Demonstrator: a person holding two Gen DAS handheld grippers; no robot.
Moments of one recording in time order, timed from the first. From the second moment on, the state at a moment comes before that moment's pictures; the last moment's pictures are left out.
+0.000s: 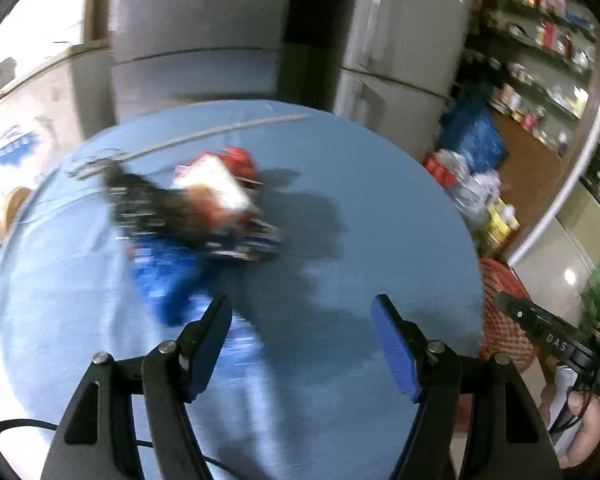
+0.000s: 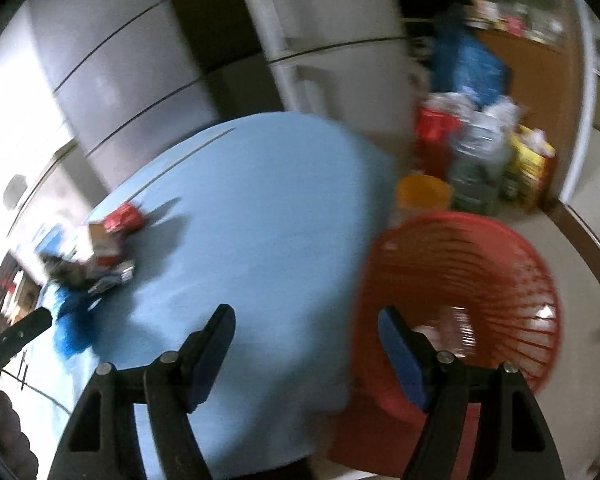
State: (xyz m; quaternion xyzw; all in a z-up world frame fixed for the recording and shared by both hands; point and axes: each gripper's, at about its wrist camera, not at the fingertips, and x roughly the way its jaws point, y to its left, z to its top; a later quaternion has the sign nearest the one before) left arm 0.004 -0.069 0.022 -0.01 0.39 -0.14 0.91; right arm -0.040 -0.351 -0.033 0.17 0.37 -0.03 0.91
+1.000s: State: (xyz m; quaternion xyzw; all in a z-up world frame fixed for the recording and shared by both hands) left arm 0.045 0.045 -0.038 -0.08 0.44 0.01 0.89; right arm 0.024 -0.212 0.002 0.08 0.36 0.13 0.92
